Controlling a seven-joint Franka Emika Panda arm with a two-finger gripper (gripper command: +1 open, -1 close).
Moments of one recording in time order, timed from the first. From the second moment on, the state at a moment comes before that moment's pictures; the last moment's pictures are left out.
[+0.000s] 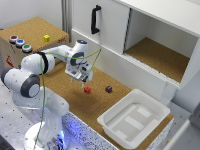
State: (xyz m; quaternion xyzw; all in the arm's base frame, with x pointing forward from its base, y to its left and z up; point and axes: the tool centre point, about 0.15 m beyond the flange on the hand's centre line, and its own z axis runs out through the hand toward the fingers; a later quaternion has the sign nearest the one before) arm 0.279 0.020 0.271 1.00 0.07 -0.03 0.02
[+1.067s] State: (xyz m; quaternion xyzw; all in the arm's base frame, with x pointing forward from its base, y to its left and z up) arm 0.322 -0.006 0.222 1.00 0.07 -0.02 -0.01
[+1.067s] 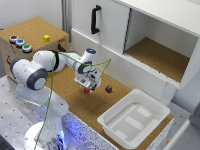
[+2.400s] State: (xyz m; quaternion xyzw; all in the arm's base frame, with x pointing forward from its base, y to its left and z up) arm 0.333 -0.002 0.219 1.00 0.06 -0.04 -0.02
